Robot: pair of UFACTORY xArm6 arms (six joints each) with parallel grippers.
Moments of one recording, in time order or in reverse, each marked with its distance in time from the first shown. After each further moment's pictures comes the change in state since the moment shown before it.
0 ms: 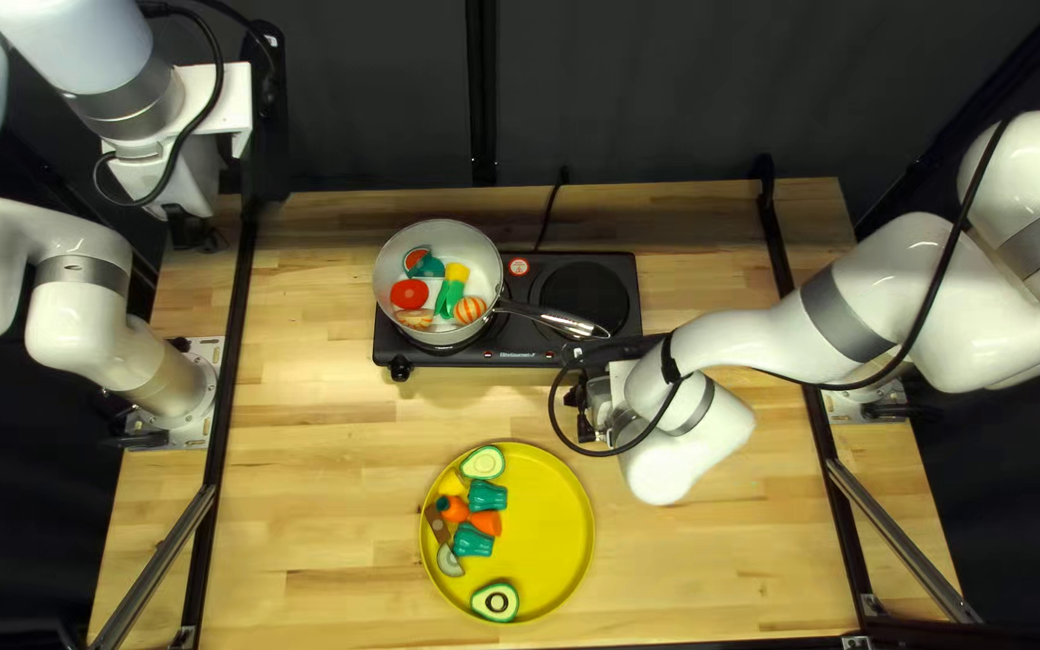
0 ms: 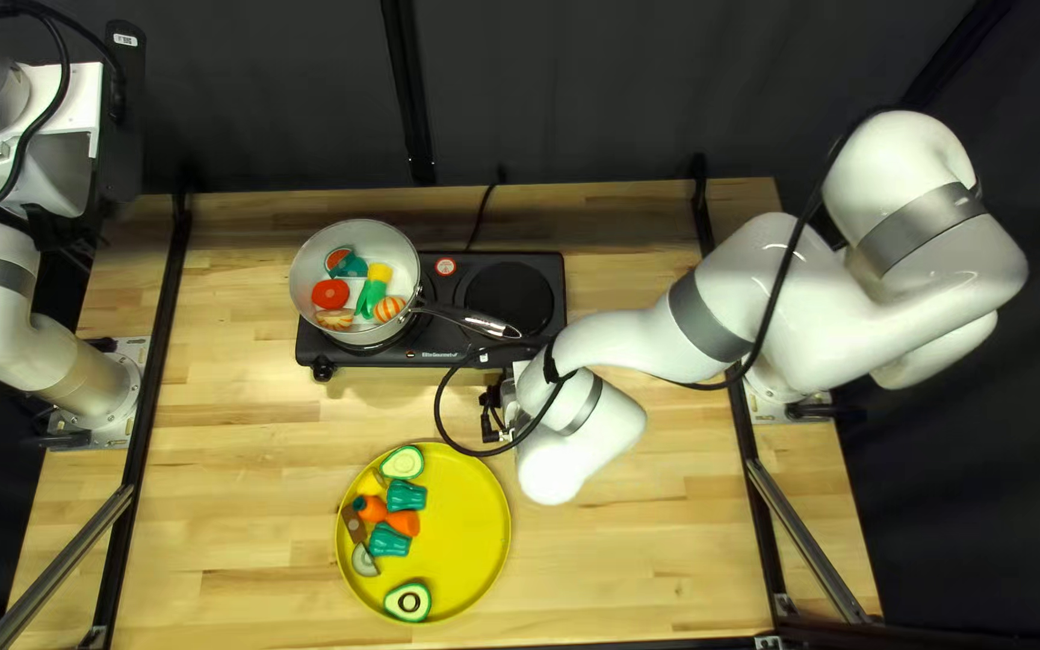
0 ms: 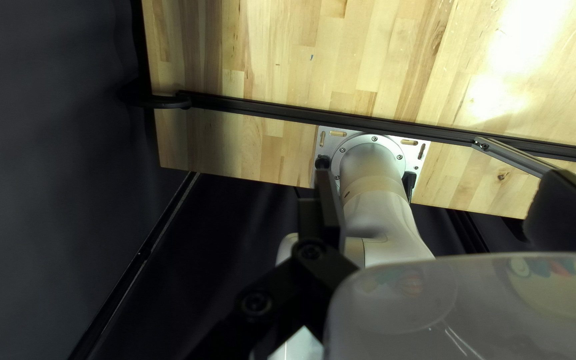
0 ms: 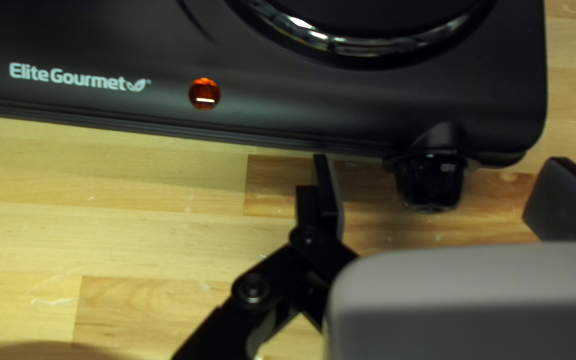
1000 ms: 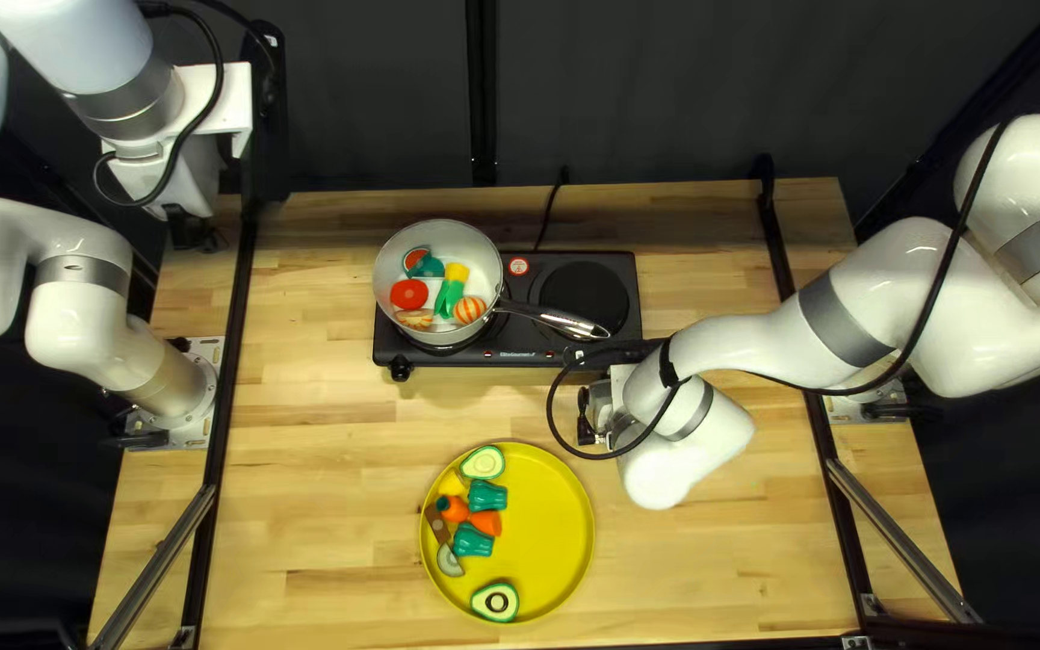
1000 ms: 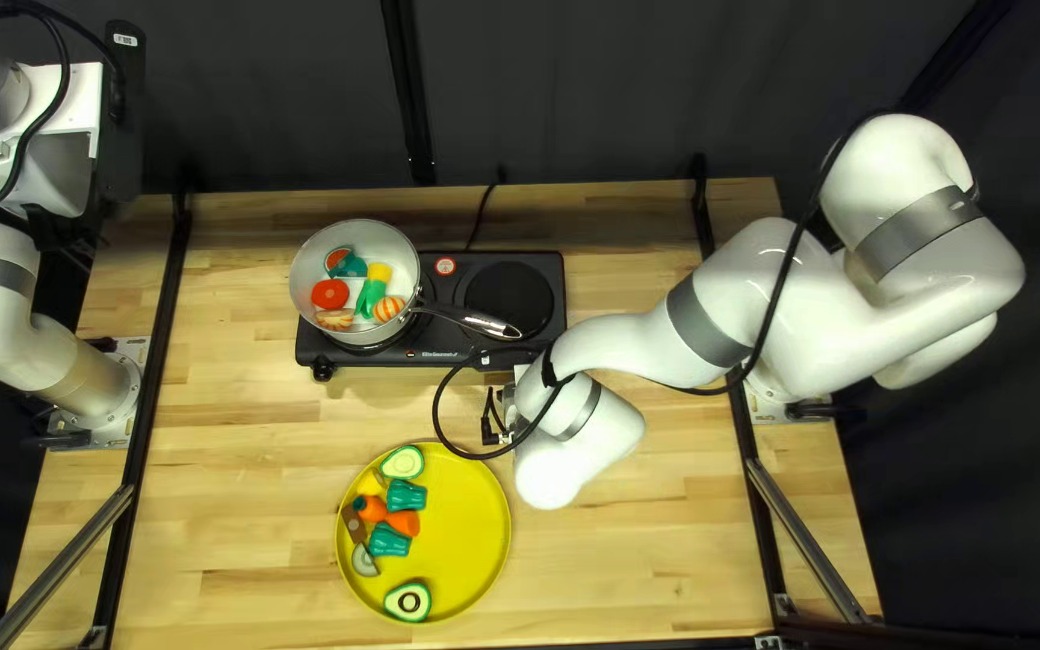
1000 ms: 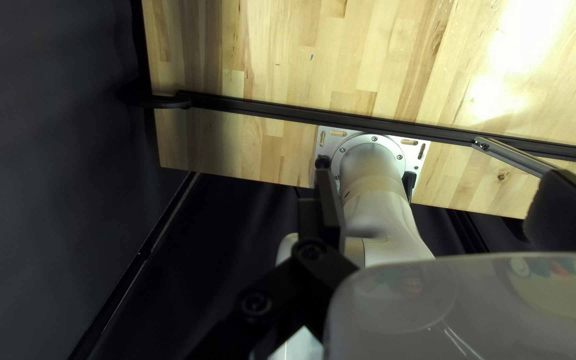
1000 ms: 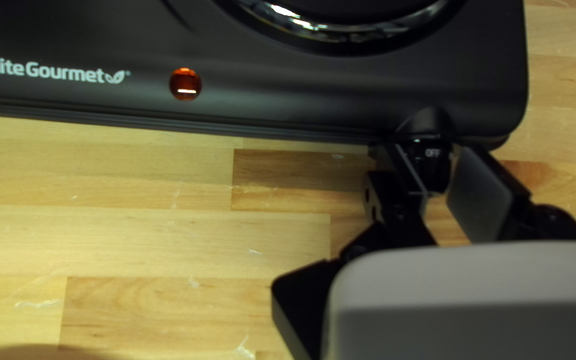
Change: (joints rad) left arm 0.000 0.000 0.000 0.000 0.000 0.000; right arm -0.001 0.021 -0.024 0.015 0.014 -0.001
